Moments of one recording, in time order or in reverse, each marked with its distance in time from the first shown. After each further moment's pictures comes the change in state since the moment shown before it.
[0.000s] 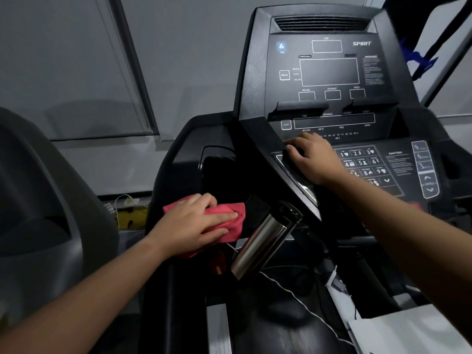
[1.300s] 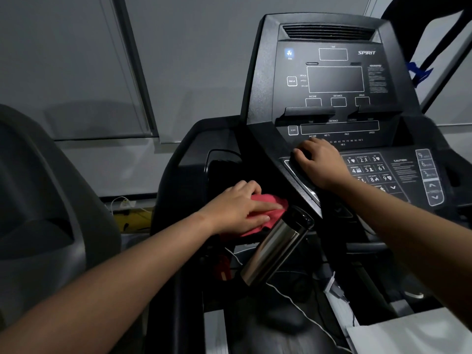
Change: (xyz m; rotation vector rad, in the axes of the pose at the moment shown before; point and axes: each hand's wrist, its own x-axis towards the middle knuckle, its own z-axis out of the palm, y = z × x) left_hand 0.075 0.020 0.008 -0.204 -0.251 0.013; right_hand 0.004 -0.004 0.003 -0.061 0.077 0.022
